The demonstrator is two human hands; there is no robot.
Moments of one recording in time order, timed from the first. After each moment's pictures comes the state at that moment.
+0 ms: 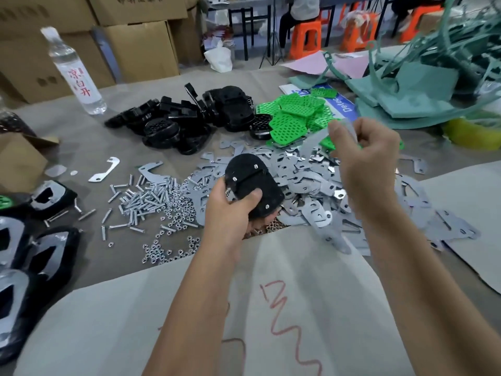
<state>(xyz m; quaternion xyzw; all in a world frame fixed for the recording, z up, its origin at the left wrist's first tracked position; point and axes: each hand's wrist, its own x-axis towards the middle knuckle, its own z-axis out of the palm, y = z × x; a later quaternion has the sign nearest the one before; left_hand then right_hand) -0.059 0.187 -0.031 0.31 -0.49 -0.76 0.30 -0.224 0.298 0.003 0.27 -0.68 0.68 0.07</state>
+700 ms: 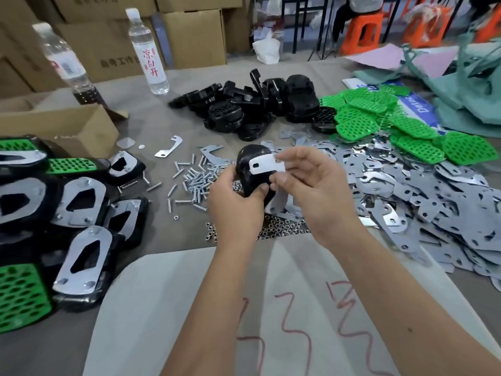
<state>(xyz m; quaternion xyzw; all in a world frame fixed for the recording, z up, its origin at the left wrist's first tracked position) -0.003 0.132 -0.043 0.41 -0.64 -0.47 0.45 -0.107 0.210 -0.033 0.38 -0.53 0.71 -0.24</state>
